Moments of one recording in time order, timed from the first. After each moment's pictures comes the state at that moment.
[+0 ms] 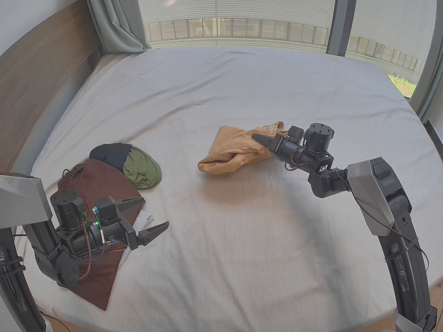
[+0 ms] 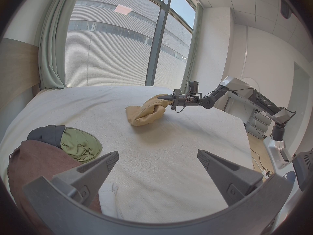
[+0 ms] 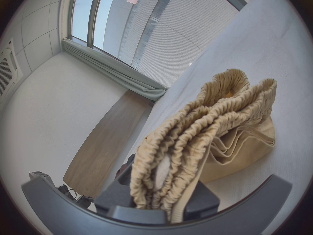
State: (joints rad) left arm -0.14 2.11 -0.34 -1.55 -0.62 0.16; right arm 0.27 2.72 -2.00 -0.80 0.59 0.76
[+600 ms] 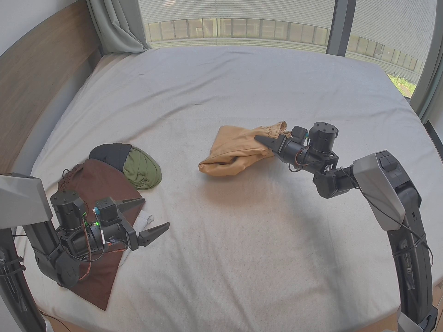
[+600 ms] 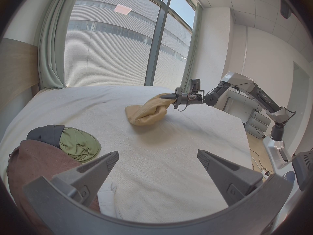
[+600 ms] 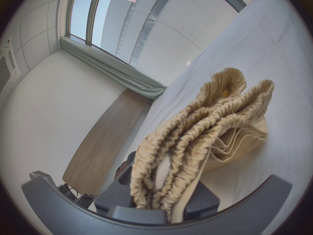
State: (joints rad) left arm -0.14 2.10 -0.34 -1.55 -0.62 0.16; right arm 0.27 2.63 -1.84 -0.83 0.59 0.74
